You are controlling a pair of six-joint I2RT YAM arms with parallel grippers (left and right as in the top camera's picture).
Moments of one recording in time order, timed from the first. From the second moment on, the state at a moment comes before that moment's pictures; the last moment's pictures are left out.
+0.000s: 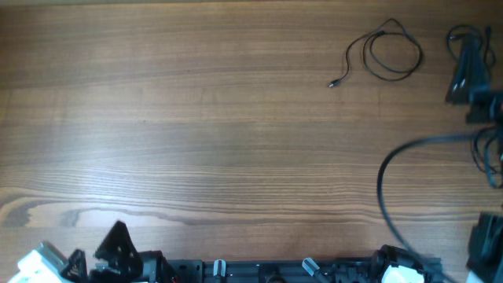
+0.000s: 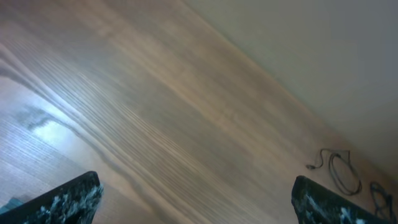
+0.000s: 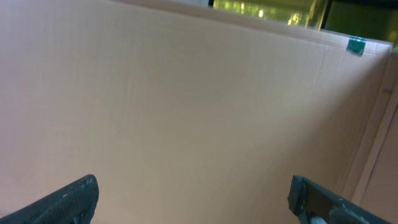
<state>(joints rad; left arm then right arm) 0.08 0.32 1.31 -1.52 -0.08 -0.60 -0.28 0.78 1.23 -0.18 -0.34 -0.10</state>
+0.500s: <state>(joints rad) 0.08 0.14 1.31 -1.62 -0.08 -0.60 -0.28 0.46 1.17 -0.25 -0.36 0.09</state>
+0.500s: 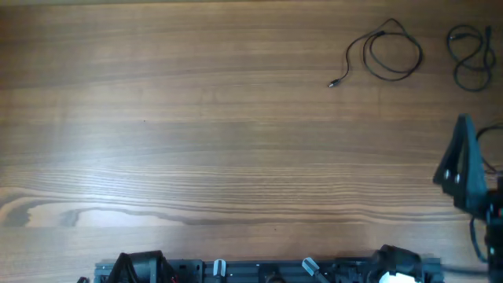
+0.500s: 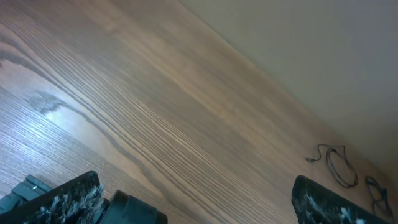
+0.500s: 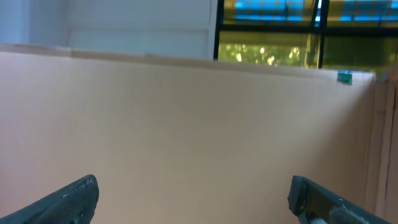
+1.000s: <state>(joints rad) 0.08 0.01 1.31 -1.63 -0.08 -0.60 -0.28 0.37 1.21 -0.22 -0.36 0.27</state>
